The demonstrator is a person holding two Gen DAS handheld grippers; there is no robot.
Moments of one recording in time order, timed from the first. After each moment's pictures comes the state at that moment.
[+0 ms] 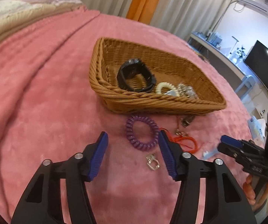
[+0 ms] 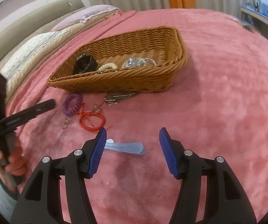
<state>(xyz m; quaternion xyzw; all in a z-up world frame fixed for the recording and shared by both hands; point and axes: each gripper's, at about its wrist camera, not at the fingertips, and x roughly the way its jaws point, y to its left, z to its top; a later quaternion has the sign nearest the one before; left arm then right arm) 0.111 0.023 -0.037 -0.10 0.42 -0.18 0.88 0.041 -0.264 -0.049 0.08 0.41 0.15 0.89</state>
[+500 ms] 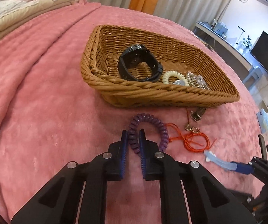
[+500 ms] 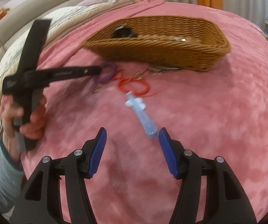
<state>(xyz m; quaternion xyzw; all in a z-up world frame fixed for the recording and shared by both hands) 0.116 0.012 -0.049 -0.06 0.44 -0.17 0.88 -0.007 -0.210 -0.054 0.00 0.44 0.22 0.87</state>
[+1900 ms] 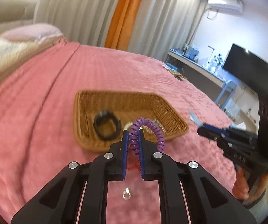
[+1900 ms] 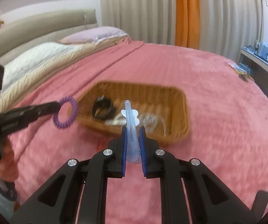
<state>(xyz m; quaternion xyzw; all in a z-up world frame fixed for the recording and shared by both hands) 0.079 0.009 0.060 -0.06 0.31 -0.25 0.92 0.039 -0.230 0.063 -0.01 0.30 0.12 0.95</state>
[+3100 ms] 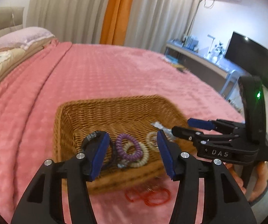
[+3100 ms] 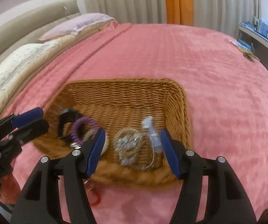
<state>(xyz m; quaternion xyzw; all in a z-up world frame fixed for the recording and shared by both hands) 0.134 -0.023 0.050 -0.04 0.31 -0.26 0.91 0.121 -0.252 0.032 0.03 0.36 0.10 0.93</state>
